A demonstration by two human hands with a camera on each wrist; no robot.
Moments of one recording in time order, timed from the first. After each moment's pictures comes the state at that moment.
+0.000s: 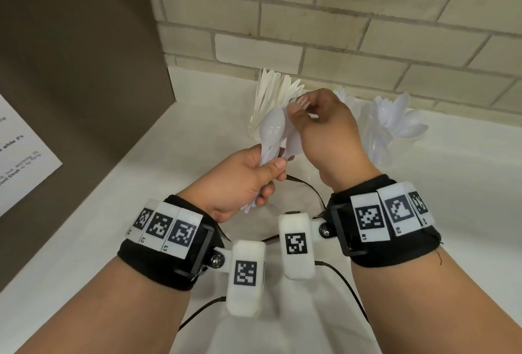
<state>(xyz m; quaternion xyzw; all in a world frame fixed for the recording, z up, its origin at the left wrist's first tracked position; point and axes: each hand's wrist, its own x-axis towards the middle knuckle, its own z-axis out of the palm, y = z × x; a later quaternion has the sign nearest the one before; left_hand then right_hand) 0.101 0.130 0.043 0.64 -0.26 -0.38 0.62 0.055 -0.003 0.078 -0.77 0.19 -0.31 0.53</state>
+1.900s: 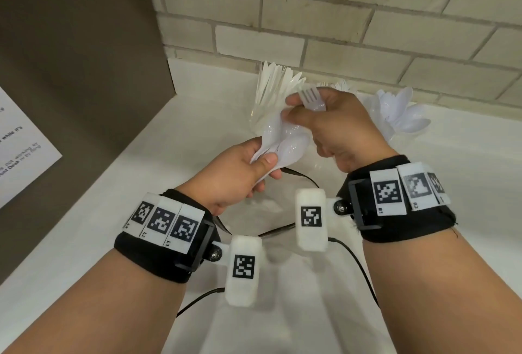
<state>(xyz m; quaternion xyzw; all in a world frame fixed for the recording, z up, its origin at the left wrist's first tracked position) 0.107 0.134 0.034 0.72 -0.29 -0.31 0.56 0.044 -0.014 0.096 -0.76 0.25 -0.17 0.58</state>
